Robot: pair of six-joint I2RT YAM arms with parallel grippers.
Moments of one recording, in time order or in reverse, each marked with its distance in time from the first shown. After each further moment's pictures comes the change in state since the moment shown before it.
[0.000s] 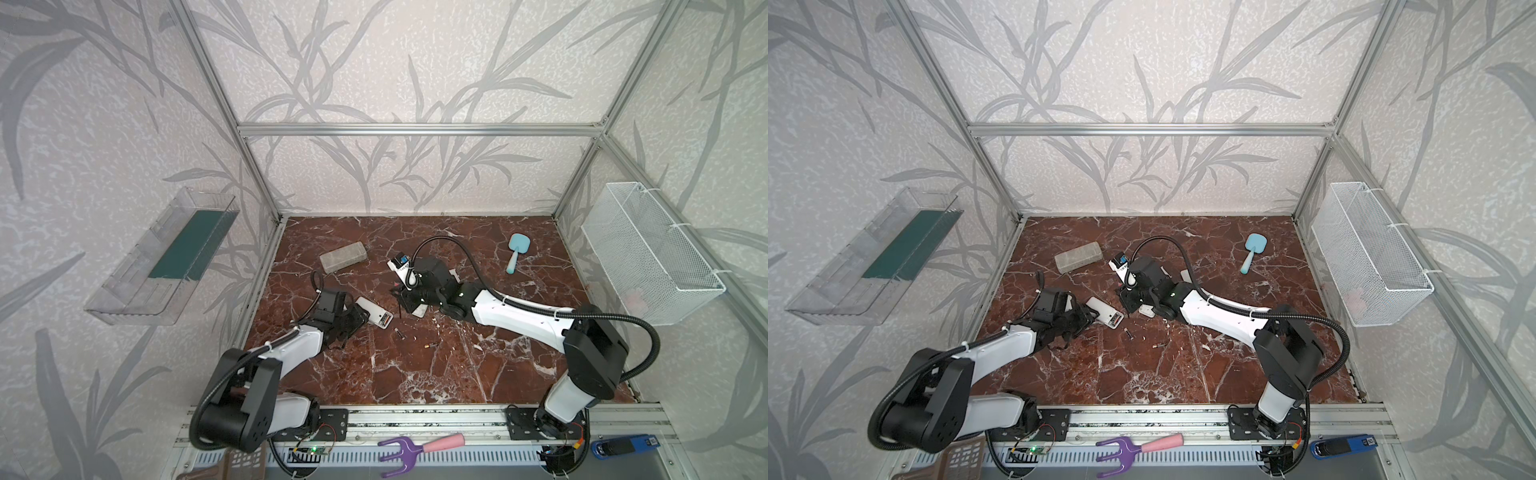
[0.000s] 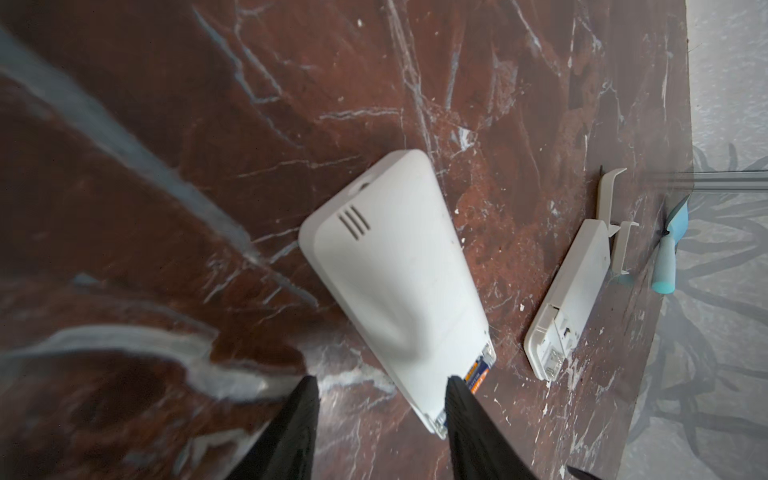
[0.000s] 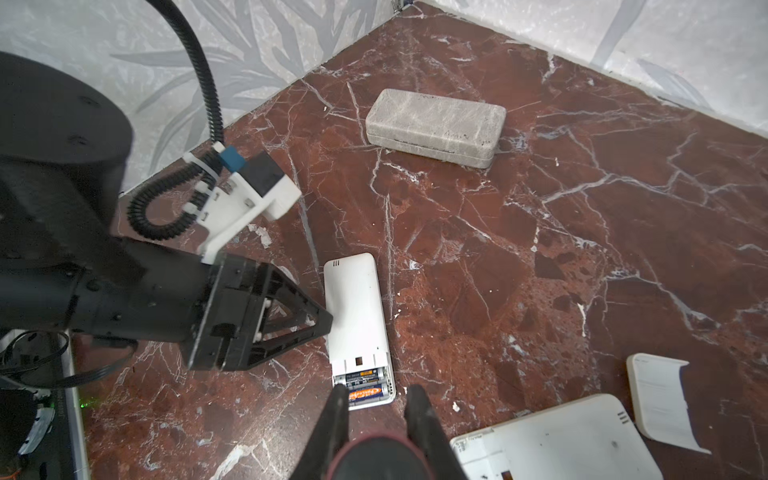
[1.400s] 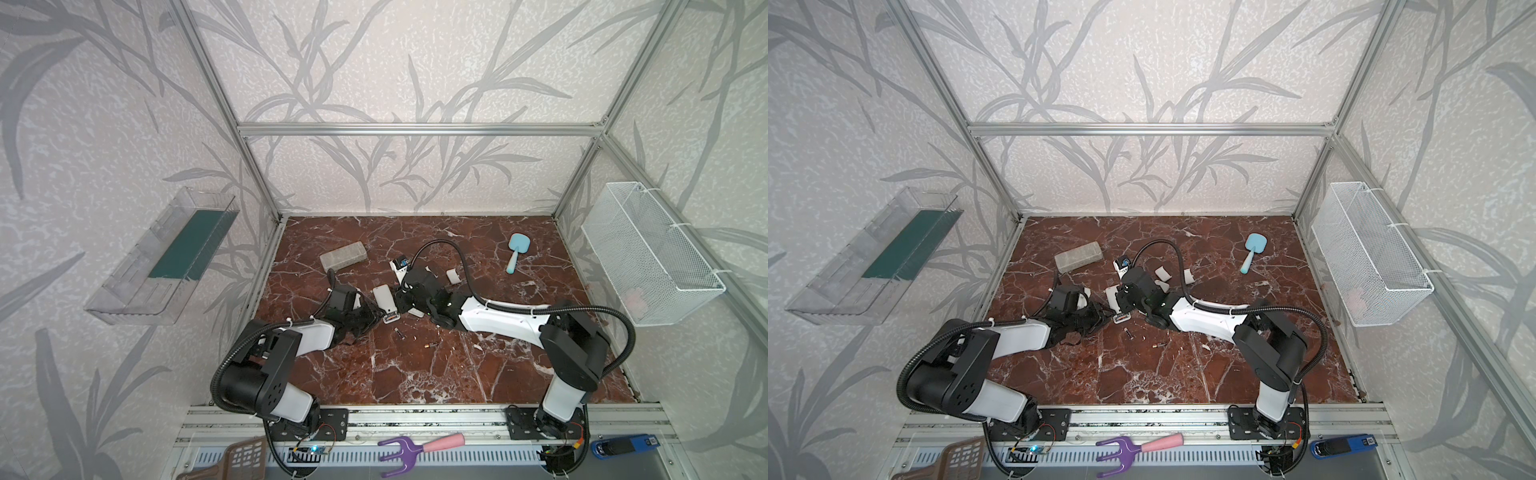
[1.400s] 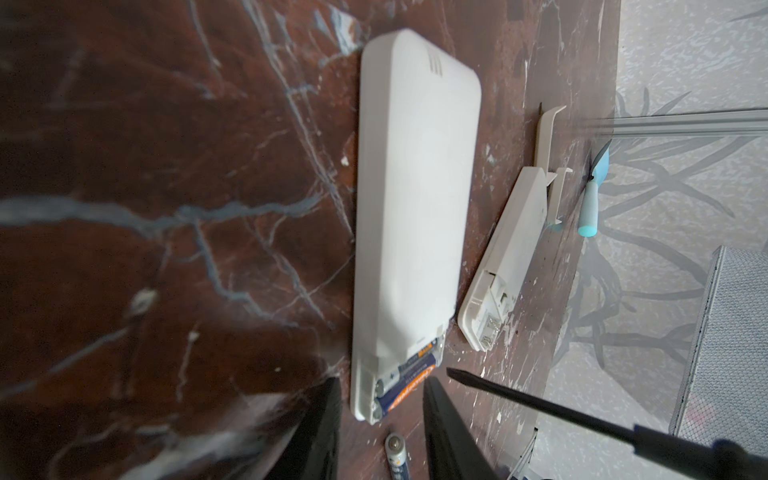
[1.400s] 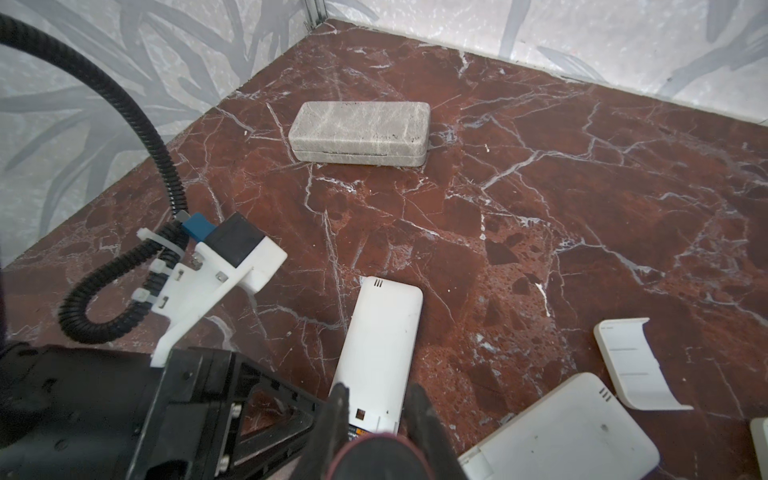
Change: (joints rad) left arm -0.087 0.135 0.011 0.202 0.143 -0.083; right arm 0.047 0.103 -0.042 0.153 0.278 0.139
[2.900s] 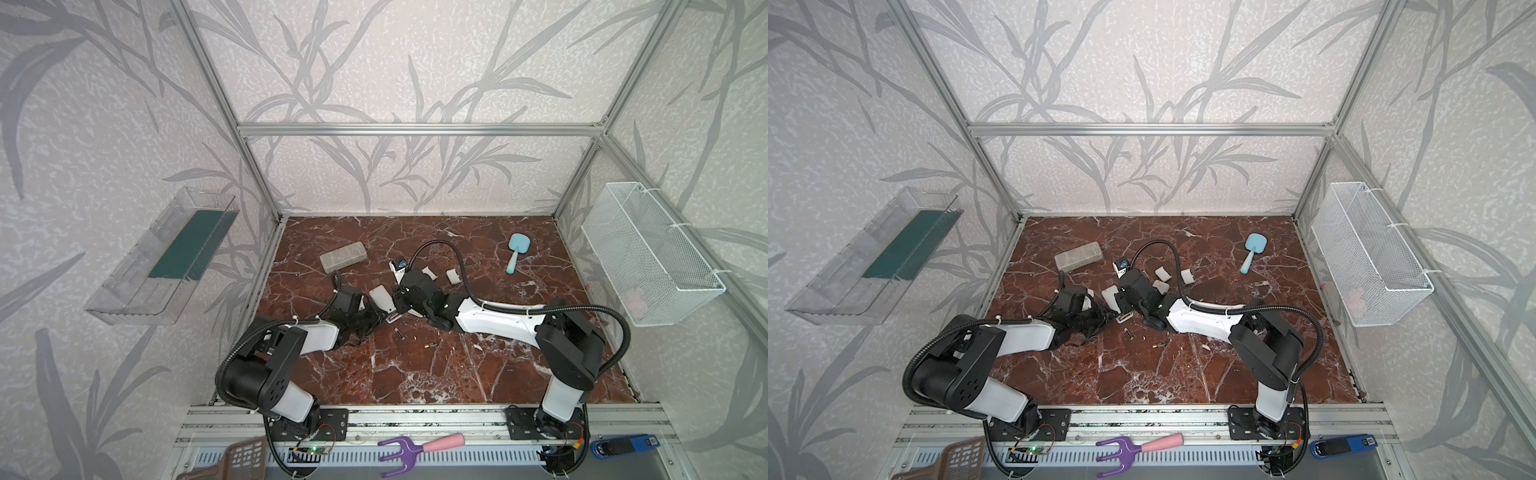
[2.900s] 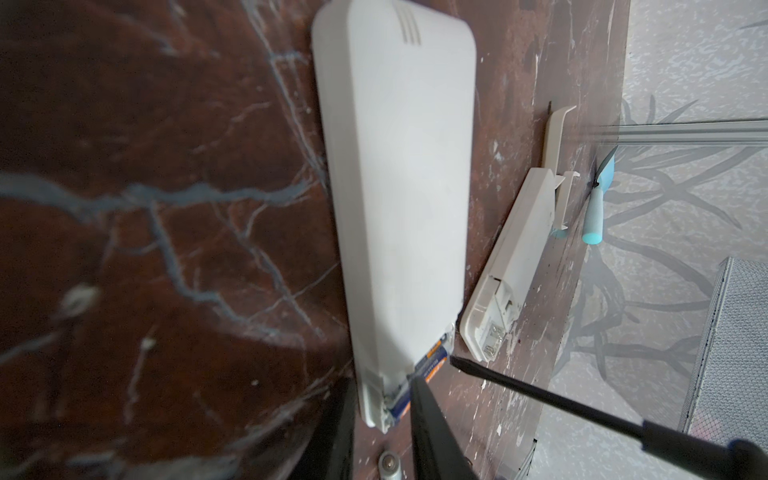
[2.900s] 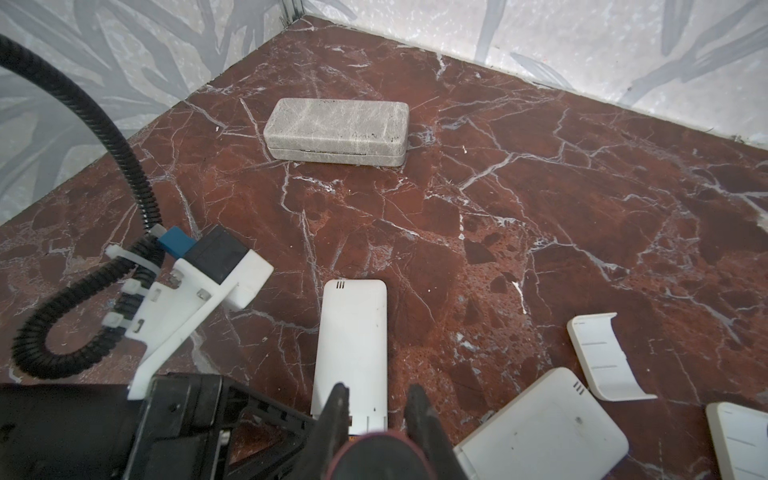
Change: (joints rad) left arm -0.039 0.037 0.000 0.047 -0.047 -0.055; right arm 0.019 0.009 0.010 -0.006 0.077 -0.019
